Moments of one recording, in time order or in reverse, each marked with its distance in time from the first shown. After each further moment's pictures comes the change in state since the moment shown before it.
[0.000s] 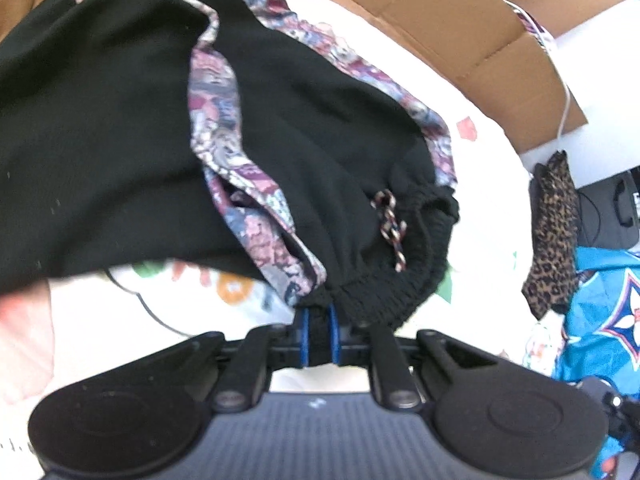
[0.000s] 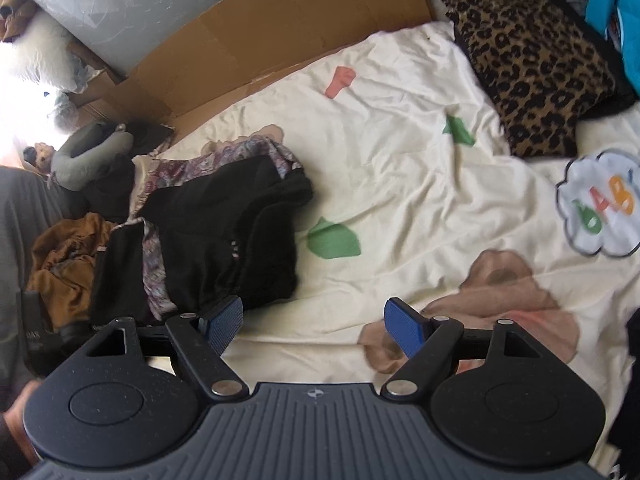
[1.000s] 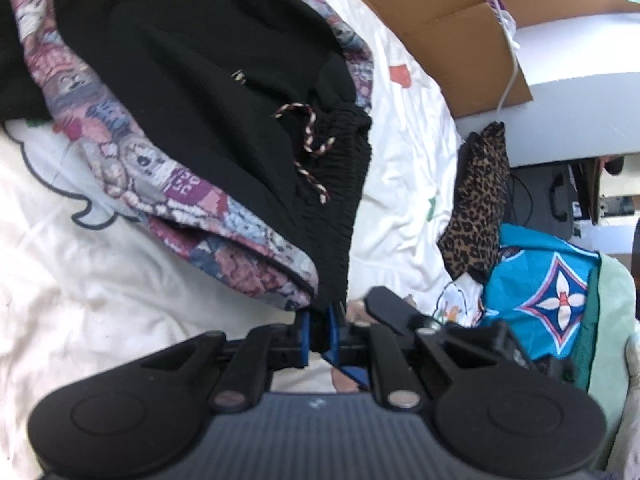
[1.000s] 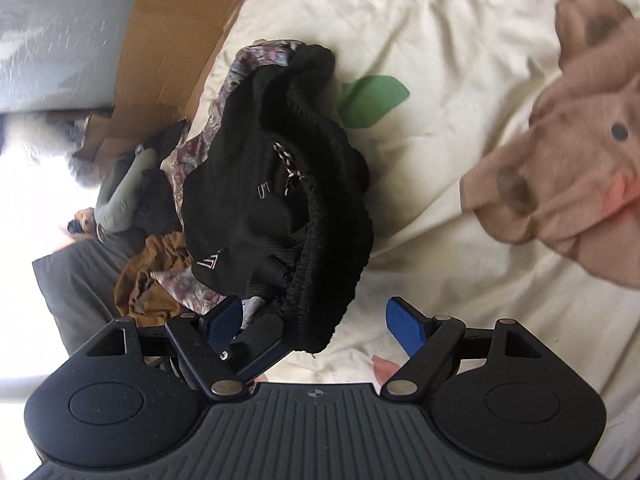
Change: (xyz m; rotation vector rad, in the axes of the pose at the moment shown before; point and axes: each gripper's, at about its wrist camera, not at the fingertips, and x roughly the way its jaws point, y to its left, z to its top) left arm 0.014 -0.033 -0.055 -0.058 0.105 -0.243; right arm 0.110 -0.025 -0.064 0.456 0.184 0.304
